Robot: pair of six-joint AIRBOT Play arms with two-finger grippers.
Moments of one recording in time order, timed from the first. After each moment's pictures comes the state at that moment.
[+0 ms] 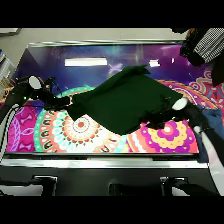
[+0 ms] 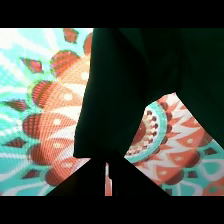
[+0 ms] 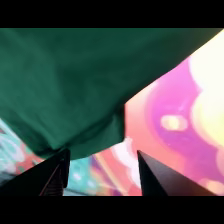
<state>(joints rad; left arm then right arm) -0.07 -1.58 1.40 1.31 -1.32 -1.72 0.09 -1.35 0.91 -0.99 1.08 1.65</state>
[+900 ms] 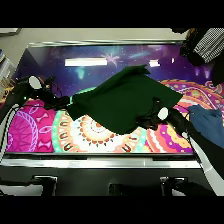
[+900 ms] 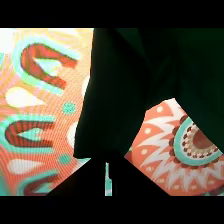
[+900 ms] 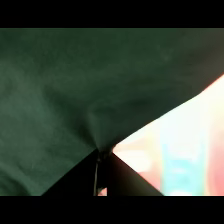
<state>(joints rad) -0.07 -1.58 1.40 1.31 -1.30 -1.72 0.23 -1.35 0.84 -1.13 0.81 1.82</state>
